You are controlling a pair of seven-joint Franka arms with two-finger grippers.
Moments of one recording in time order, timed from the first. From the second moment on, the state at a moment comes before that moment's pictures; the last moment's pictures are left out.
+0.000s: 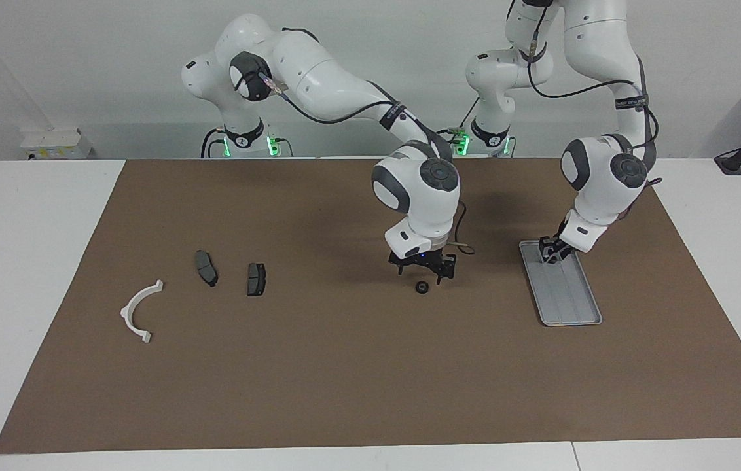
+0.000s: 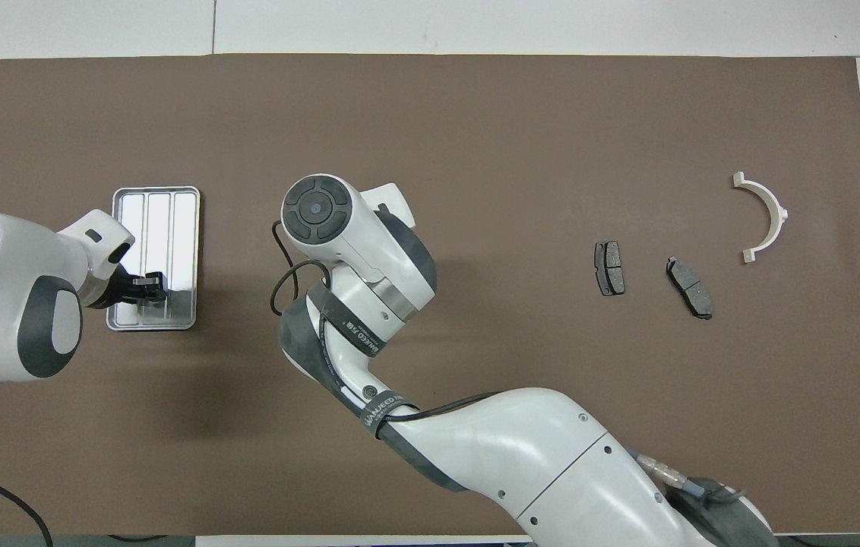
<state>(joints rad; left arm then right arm) 0.06 0.16 -0.04 -2.23 0.01 2.34 -0.04 0.72 0.89 -0.01 -1.04 -0.03 1.96 1.07</state>
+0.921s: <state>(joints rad) 0.06 0.15 -0.05 -2.10 0.01 2.18 -0.07 0.74 0.95 -0.03 -0.99 -0.08 1.95 1.10</state>
